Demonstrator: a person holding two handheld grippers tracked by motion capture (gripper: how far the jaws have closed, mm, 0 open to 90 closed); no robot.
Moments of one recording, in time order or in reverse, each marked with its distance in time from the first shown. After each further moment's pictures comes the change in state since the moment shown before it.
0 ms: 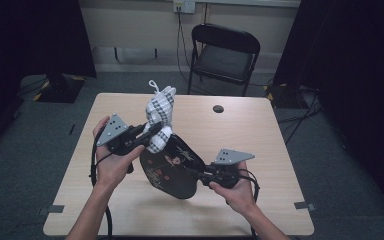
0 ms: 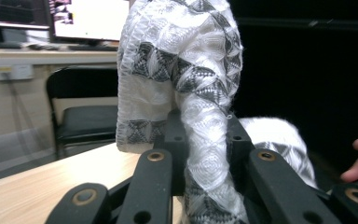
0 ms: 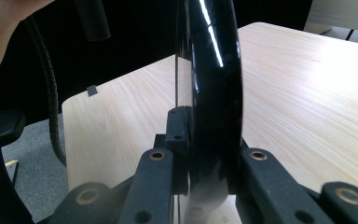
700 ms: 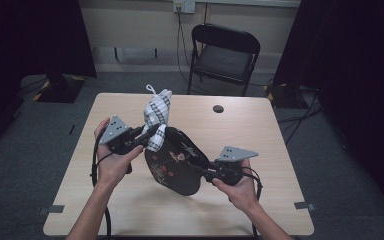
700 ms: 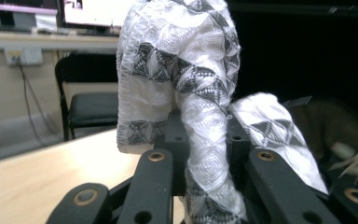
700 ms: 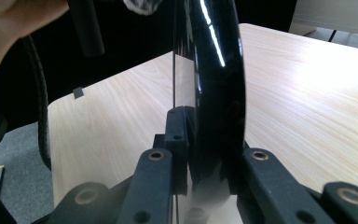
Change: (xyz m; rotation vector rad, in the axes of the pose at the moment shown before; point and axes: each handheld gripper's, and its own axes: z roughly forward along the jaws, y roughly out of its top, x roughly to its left) left arm 0.015 -0.022 0.009 0.064 0.009 -0.054; right arm -0.010 0.001 -0.005 -0.006 -0.045 0.010
